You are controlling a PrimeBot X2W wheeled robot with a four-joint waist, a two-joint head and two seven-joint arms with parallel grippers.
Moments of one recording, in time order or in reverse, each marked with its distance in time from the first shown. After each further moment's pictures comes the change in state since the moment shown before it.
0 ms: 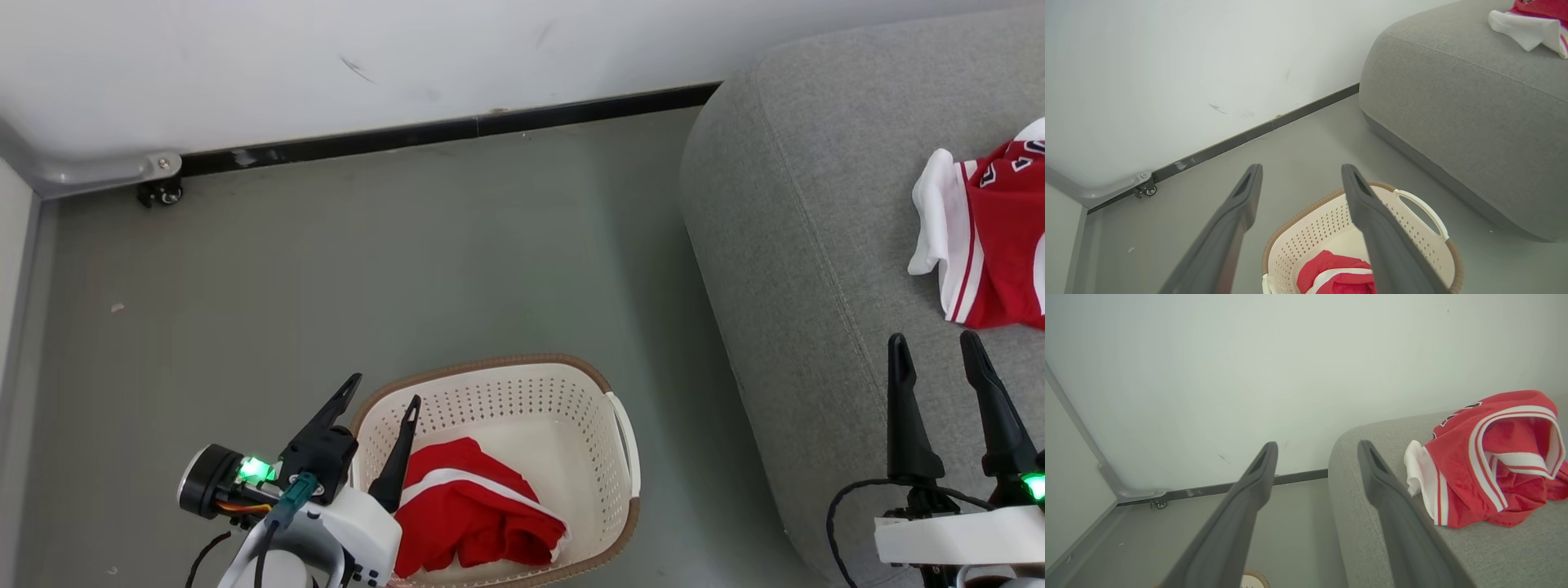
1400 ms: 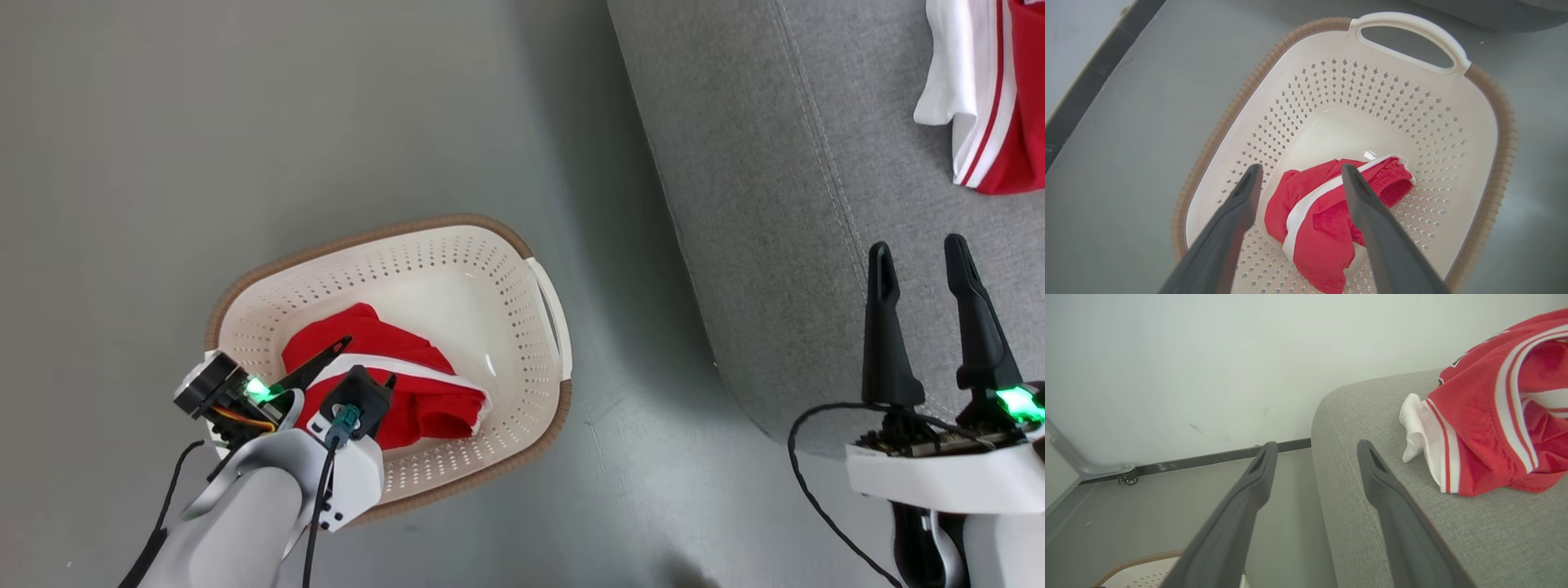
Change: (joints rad) left arm -0.297 0.071 -0.180 0.327 0.237 -0.054 0.058; right arm -0.147 0.000 0.079 -0.043 0.042 0.000 -0.066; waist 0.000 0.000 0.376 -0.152
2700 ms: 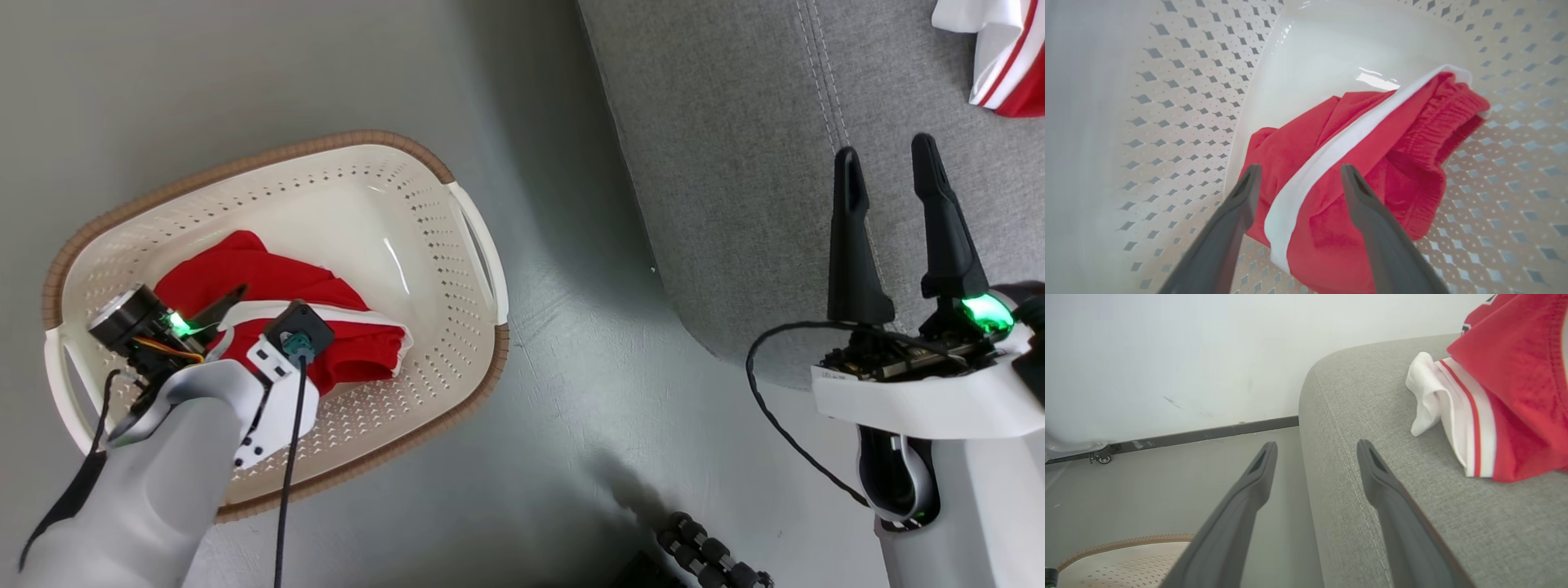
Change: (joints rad) left arm -0.225 0.063 -0.055 0.249 0.128 0.034 0.132; right arm -0.196 0.000 0.092 0.065 0.048 0.000 -0.029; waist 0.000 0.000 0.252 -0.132
